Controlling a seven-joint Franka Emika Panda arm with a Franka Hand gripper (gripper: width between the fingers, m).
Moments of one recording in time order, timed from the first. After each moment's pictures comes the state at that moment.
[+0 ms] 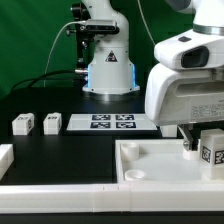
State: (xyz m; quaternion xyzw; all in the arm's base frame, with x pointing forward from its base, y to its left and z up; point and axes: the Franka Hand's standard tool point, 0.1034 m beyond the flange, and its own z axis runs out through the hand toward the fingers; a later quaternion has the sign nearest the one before) arm 0.629 0.118 0.071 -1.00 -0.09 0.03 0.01
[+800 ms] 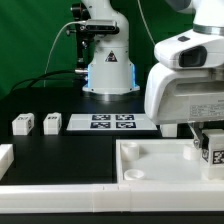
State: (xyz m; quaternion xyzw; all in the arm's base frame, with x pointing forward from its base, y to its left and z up) arm 0.629 0.119 0.071 -1.00 0.00 0.03 0.01
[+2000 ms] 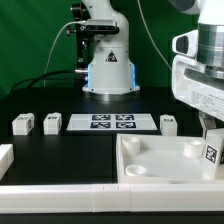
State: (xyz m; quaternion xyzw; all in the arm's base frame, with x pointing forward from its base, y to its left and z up) arm 0.632 0.125 0.072 -0.82 0.58 0.02 -0.01
